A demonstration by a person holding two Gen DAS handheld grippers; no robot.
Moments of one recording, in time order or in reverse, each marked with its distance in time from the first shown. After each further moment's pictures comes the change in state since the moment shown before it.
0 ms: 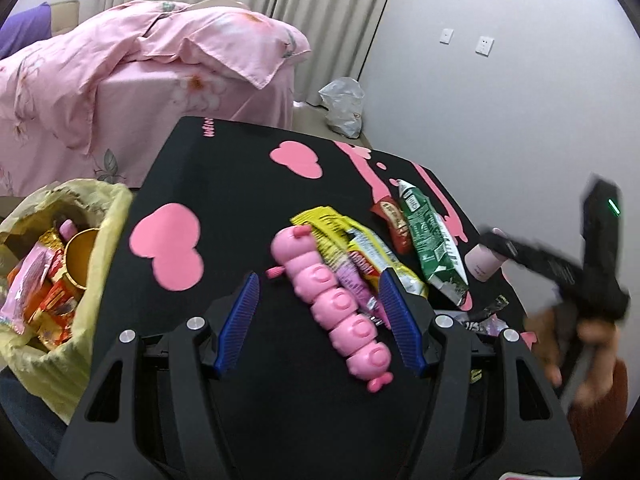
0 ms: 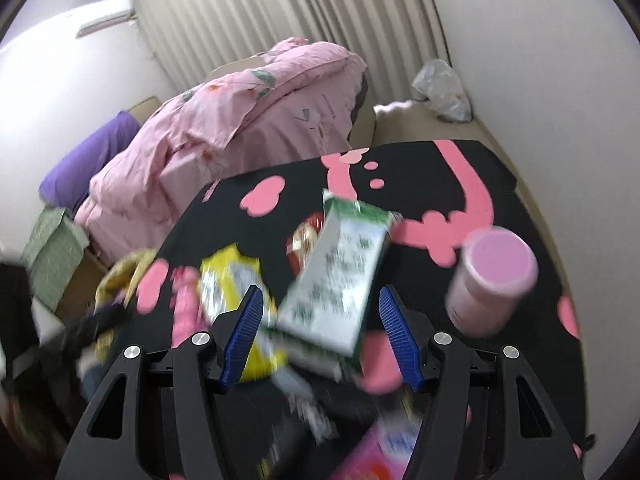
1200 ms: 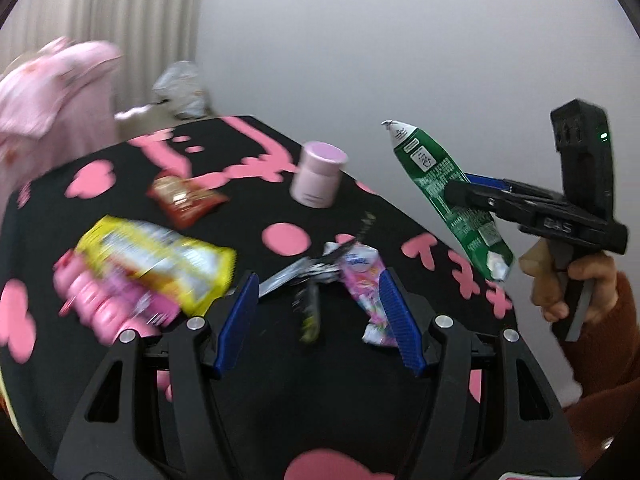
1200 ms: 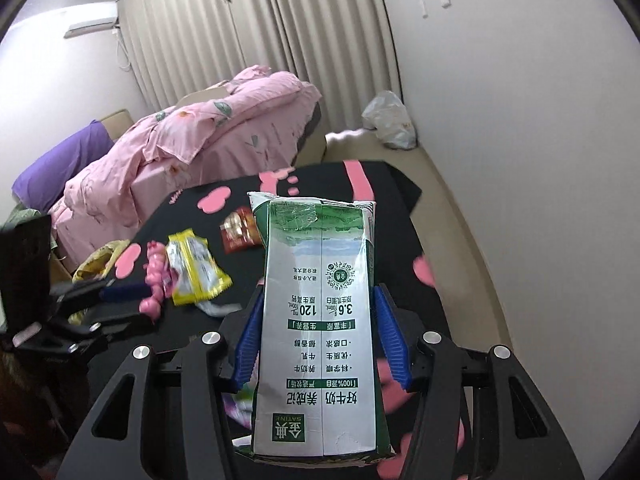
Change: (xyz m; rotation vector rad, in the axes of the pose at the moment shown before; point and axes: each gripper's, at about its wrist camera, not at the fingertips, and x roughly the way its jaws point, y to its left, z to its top) left arm 0.026 -0.146 -0.035 0.492 0.167 -0.390; right arm -0.154 -0.064 -0.087 -0.039 -0.117 -0.152
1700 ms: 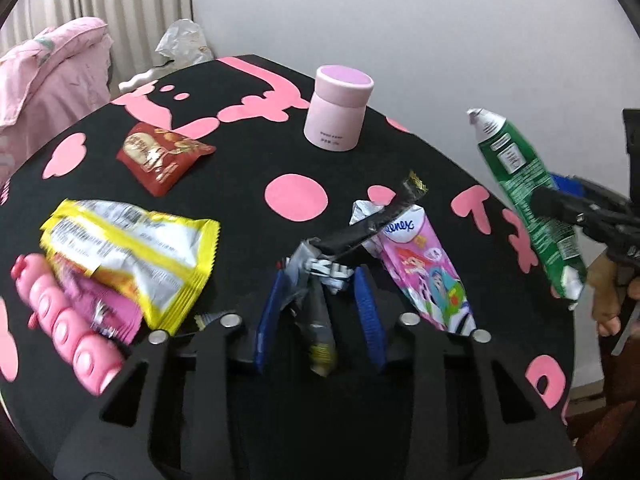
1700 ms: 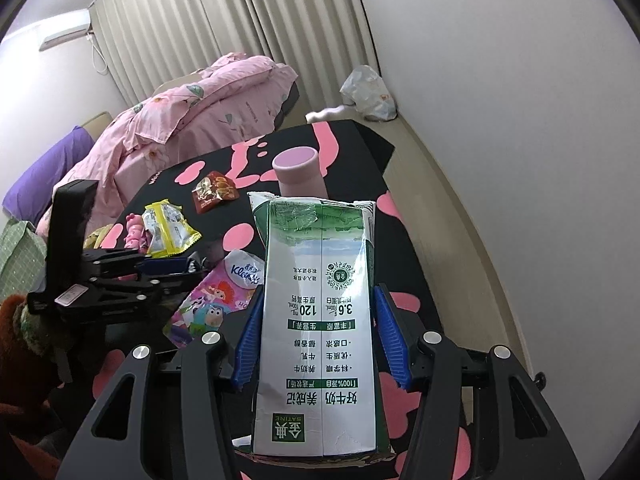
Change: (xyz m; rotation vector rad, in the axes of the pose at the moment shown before) left arm 0.061 0.007 -0.005 -0.003 0.190 0.093; right arm 0.003 -0.025 -0.040 0.073 0.052 -0.019
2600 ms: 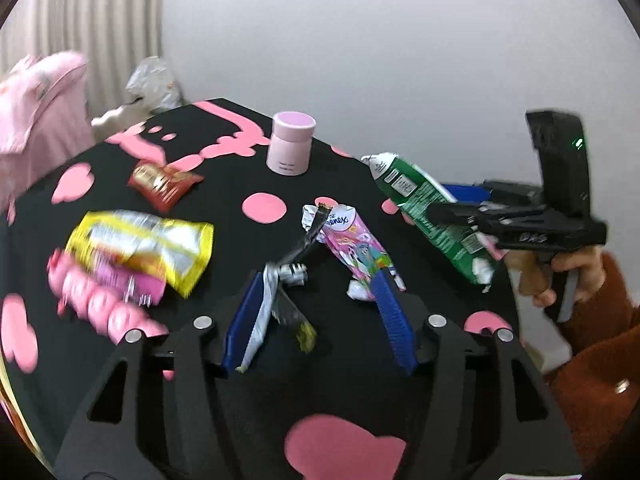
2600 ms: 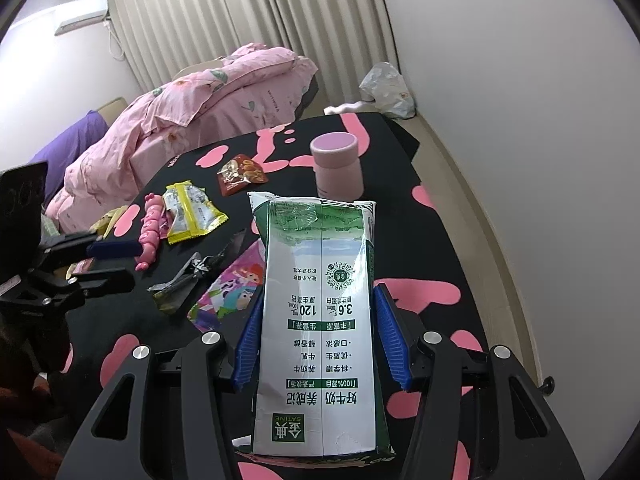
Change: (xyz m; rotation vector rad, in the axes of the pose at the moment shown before) left arm -0.061 -0.010 -0.019 0.130 -0.093 -0.116; right arm 0.004 0.021 -0.012 -0.042 0.018 0.024
